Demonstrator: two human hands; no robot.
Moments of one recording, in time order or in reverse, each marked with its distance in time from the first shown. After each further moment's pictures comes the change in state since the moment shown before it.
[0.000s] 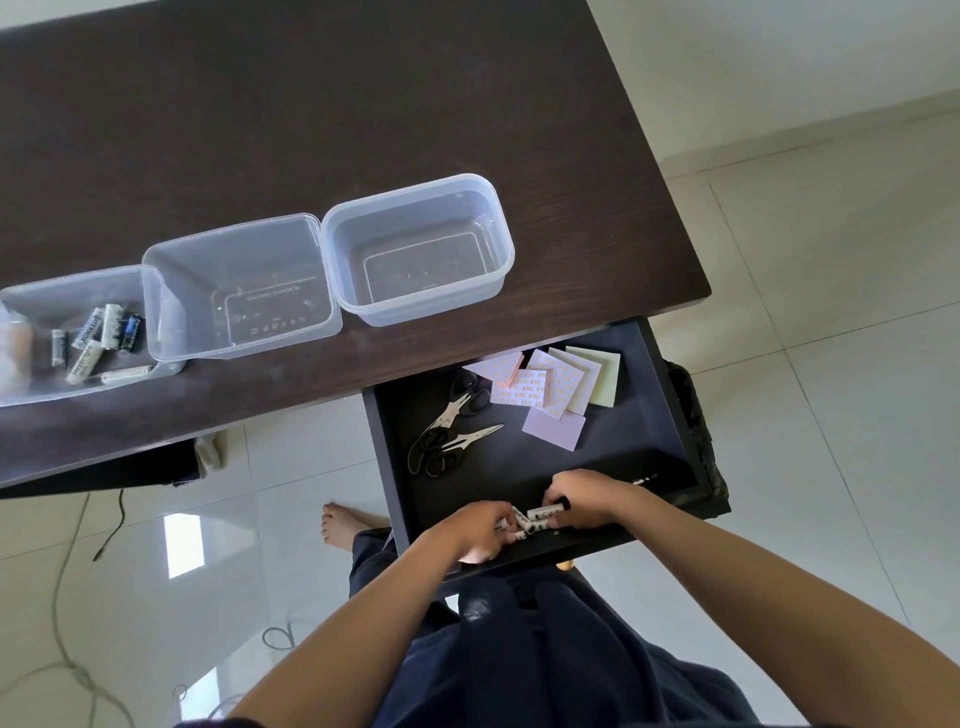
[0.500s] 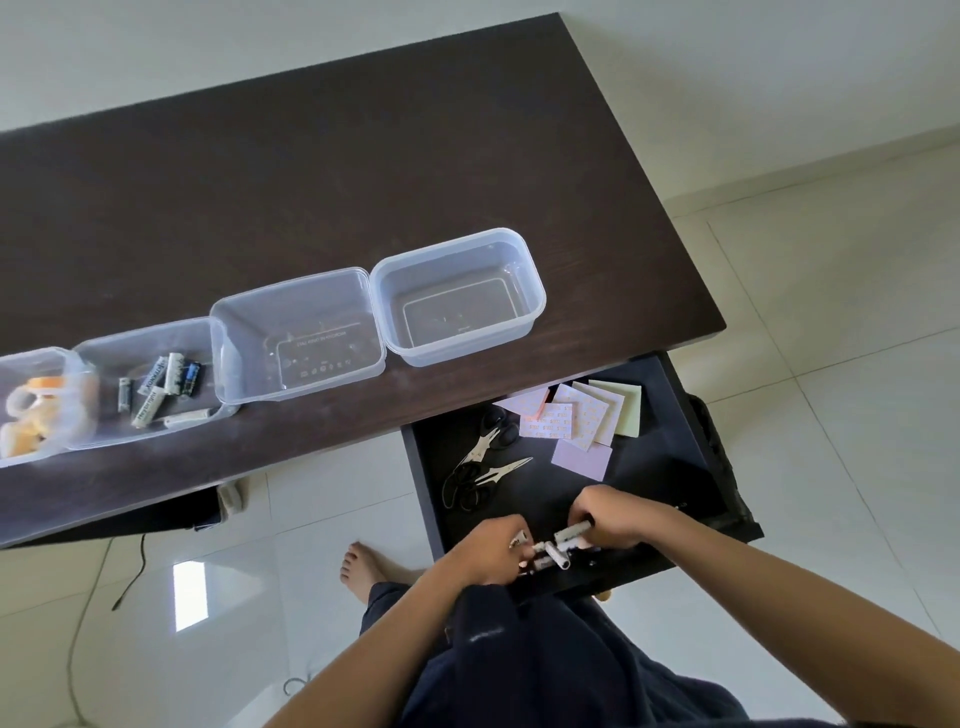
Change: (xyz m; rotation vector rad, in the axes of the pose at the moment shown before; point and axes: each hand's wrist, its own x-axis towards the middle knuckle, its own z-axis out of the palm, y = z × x) left_hand -0.041 0.000 -0.030 -0.061 0.156 0.068; right_hand -0.012 -0.023 -0.018 0.155 0.098 0.080
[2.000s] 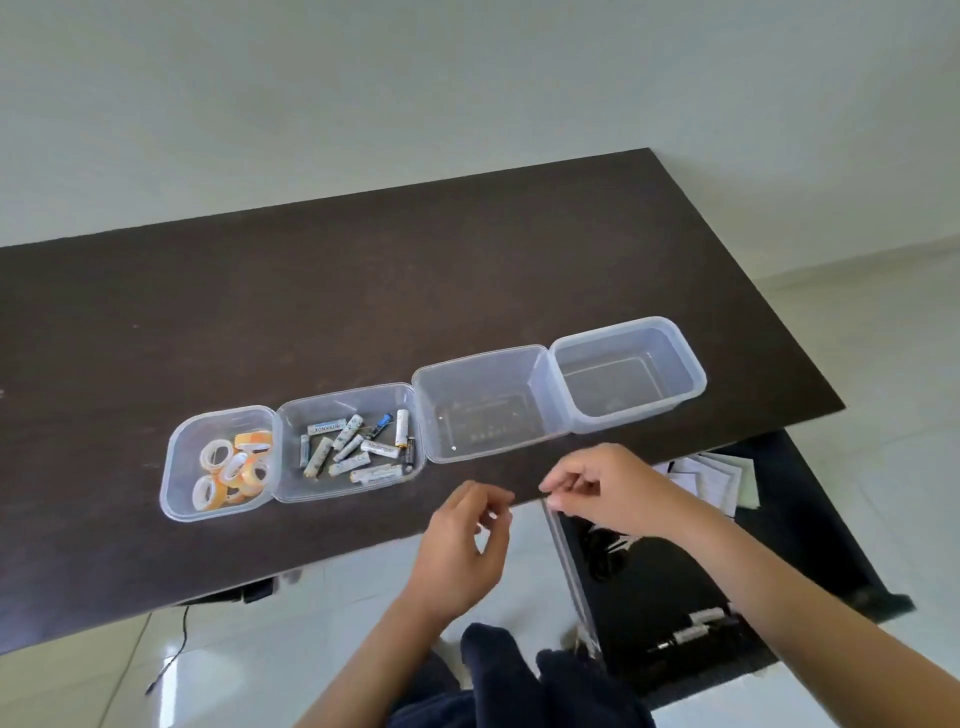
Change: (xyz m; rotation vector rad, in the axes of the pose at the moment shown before) left_hand -0.143 -0.113 -0.188 -0.174 0.778 0.478; right_hand -0.037 -0.278 -0.094 0.324 0.493 -0.263
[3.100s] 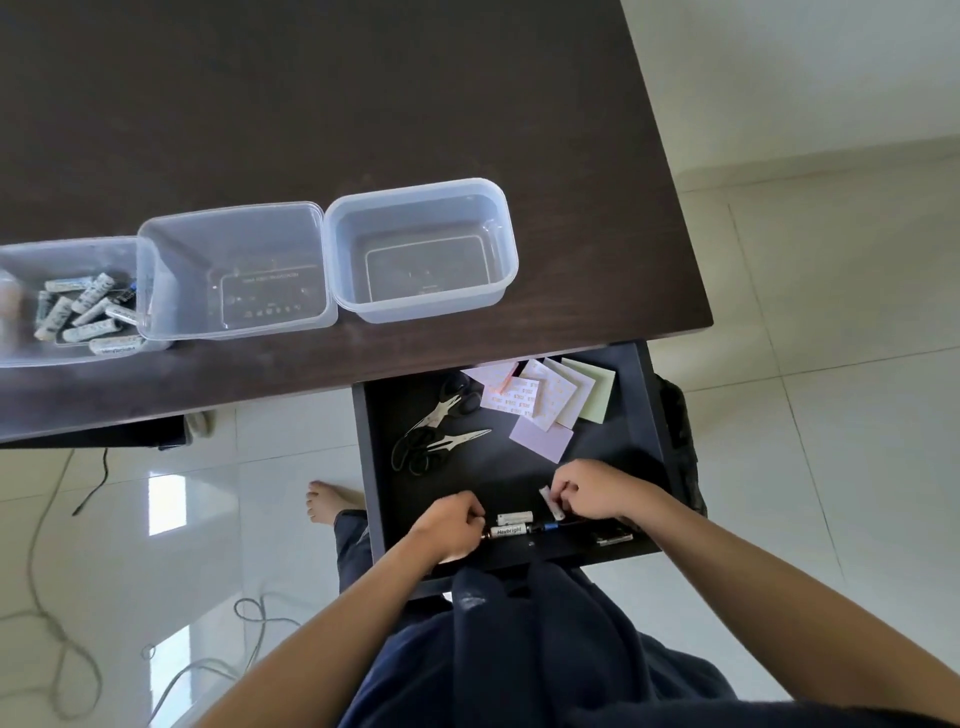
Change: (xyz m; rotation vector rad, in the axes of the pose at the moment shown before) left_hand -0.012 0.018 0.305 0.212 -0.657 -0.716; right_hand -0.060 0.321 -0.044 -0.243 -0.490 0.348
